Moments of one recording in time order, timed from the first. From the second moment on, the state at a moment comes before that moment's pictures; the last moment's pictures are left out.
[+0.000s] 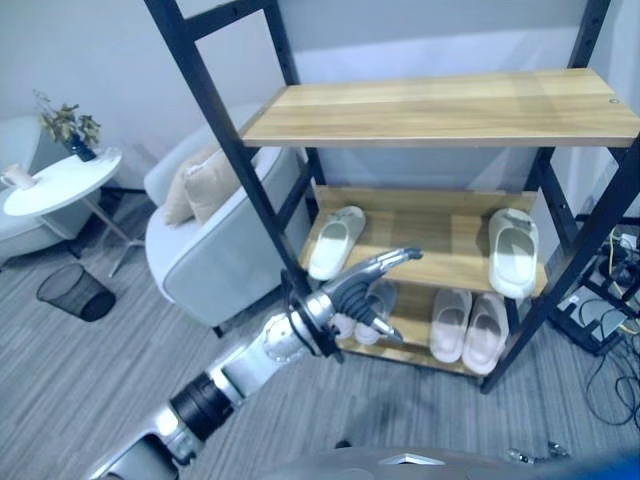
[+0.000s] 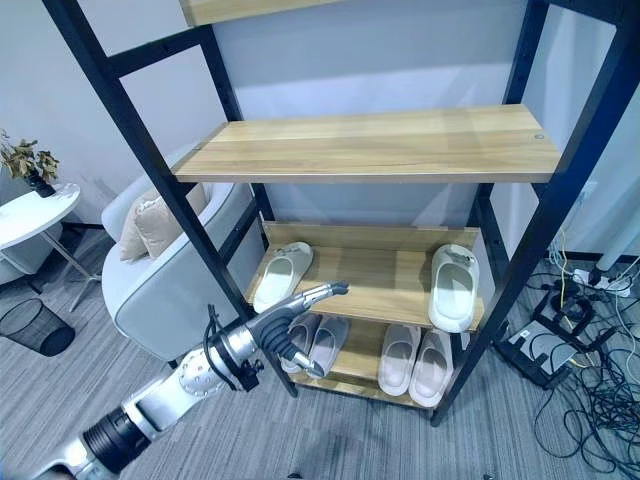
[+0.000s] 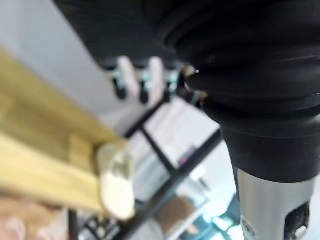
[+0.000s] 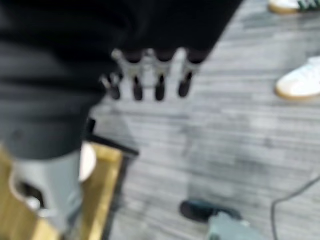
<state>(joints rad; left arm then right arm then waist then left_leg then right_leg) -0.31 0.53 -0.68 -0.06 0.16 -0.30 -0.06 0.15 -0.37 0.04 1.21 0.13 -0.15 -0.20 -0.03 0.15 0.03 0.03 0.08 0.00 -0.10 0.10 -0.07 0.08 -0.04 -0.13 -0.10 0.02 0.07</state>
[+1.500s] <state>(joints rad) -0.80 0.43 -0.77 0.76 0.54 -0.12 0.37 0.10 -0.43 0.11 1.13 0.09 -0.17 -0.21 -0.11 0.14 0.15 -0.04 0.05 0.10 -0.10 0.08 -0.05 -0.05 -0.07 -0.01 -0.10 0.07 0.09</state>
